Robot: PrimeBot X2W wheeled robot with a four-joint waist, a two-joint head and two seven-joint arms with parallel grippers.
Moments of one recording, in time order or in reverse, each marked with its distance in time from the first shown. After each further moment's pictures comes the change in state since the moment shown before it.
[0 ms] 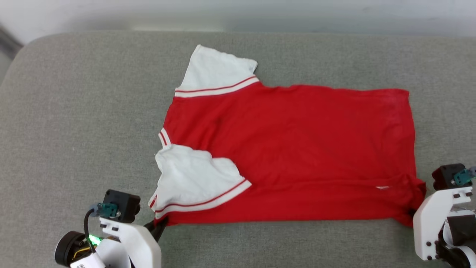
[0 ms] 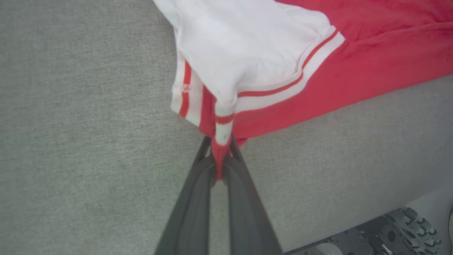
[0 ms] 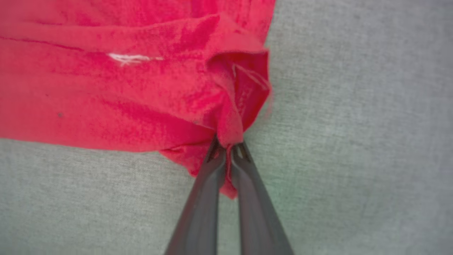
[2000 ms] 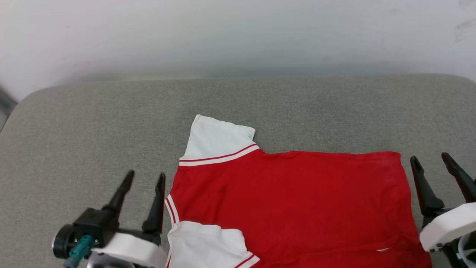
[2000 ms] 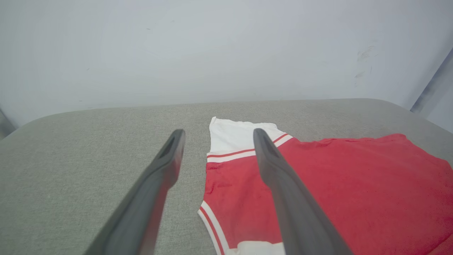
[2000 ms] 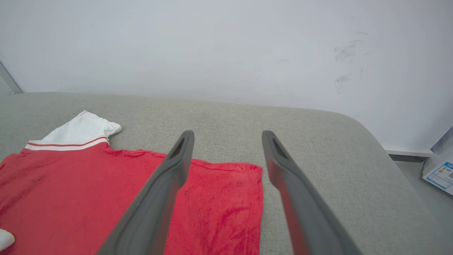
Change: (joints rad) left arm 0.081 -0.229 0.145 0.196 0.232 -0.061 -0.667; right arm 0.092 -0.004 -0.023 -0.165 0.057 -0.001 -0.720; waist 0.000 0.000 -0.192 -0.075
